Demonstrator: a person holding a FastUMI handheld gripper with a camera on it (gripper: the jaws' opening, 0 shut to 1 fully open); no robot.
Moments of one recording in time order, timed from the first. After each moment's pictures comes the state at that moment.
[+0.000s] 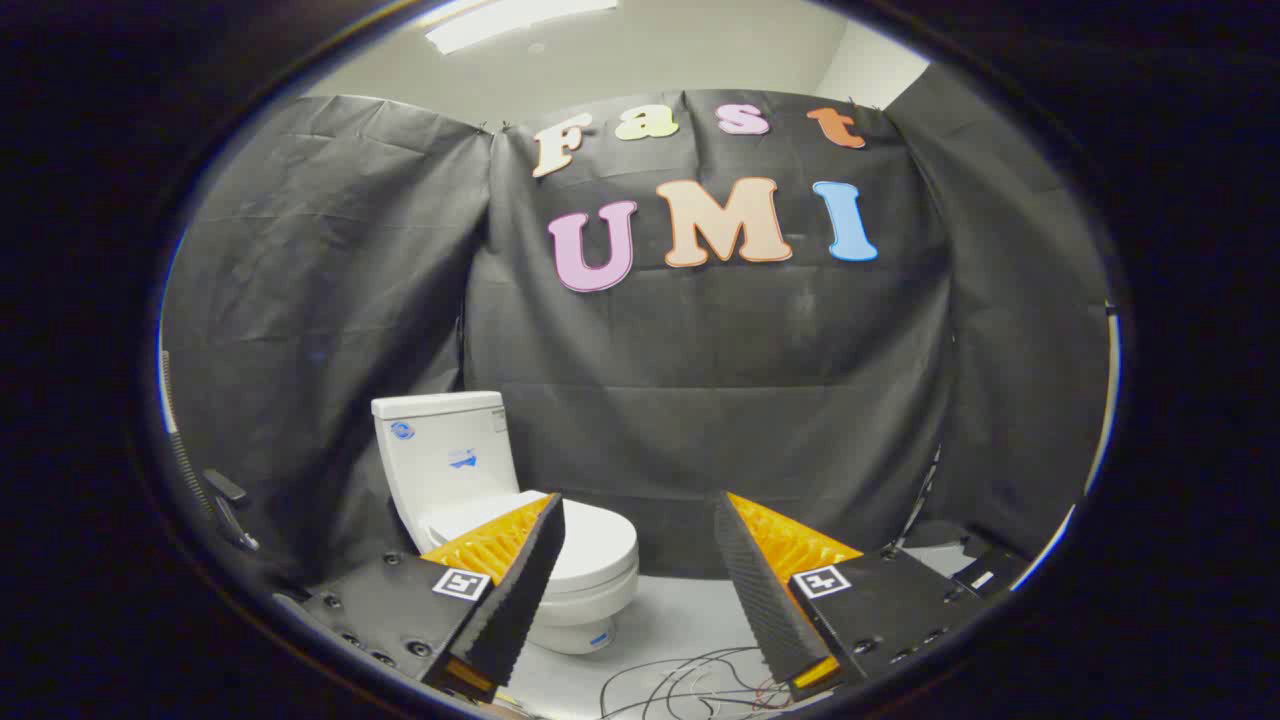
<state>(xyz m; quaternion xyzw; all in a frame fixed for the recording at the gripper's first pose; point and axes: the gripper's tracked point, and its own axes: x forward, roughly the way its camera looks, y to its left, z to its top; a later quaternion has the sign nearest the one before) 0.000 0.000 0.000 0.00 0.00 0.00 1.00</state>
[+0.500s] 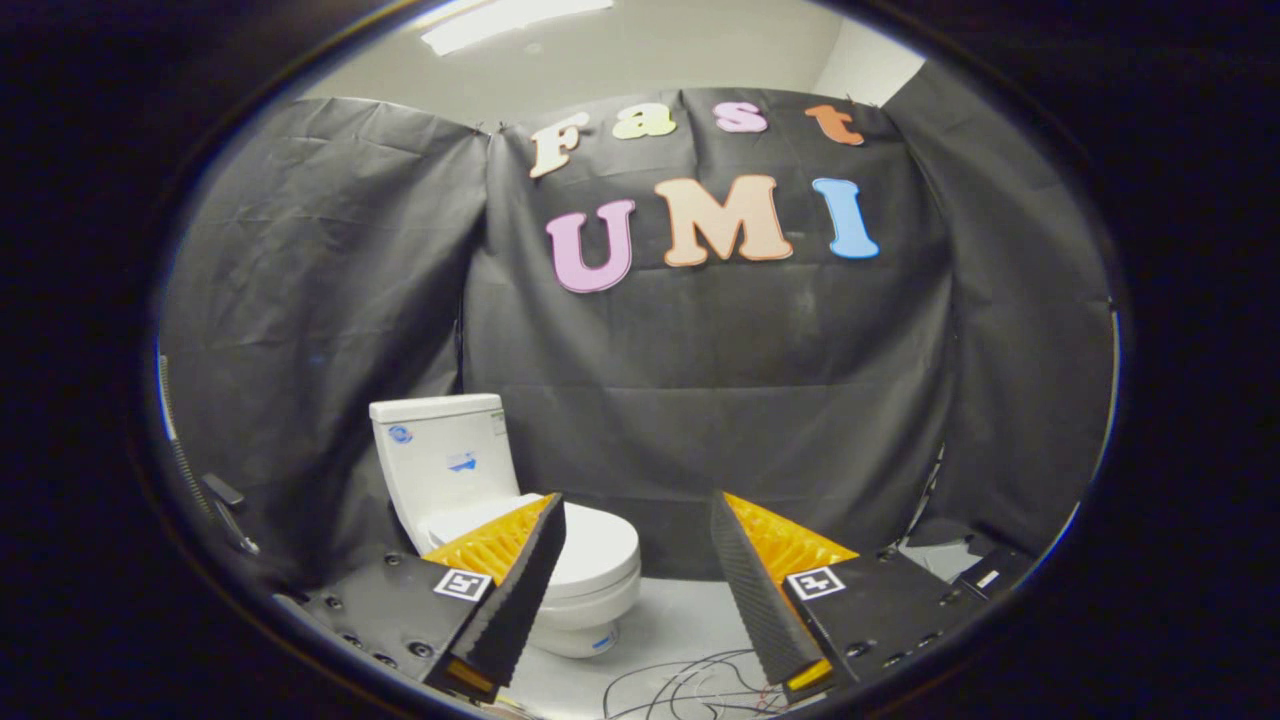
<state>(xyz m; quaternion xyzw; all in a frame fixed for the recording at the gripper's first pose) 0.025 0.003 -0.005 0.00 0.01 0.00 1.00</state>
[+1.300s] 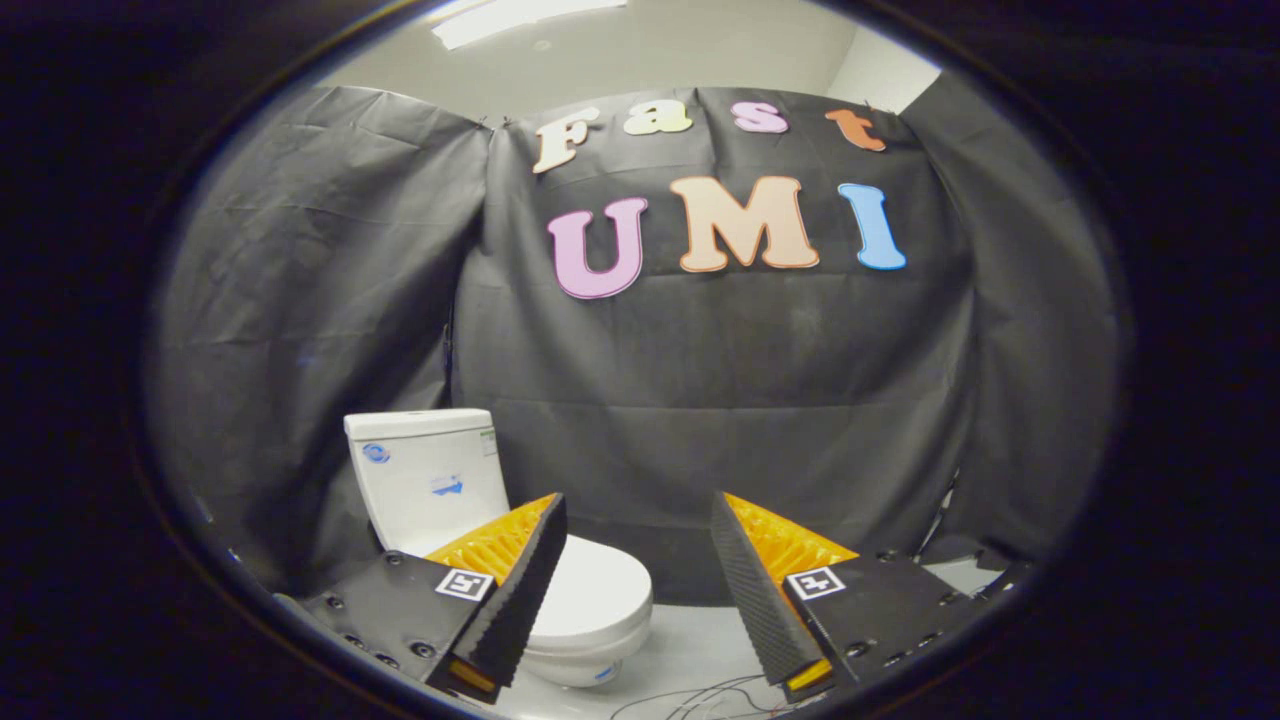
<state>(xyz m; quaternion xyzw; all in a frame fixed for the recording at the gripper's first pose) 0.111 0.046 0.021 0.00 -0.03 -0.02 1.00</state>
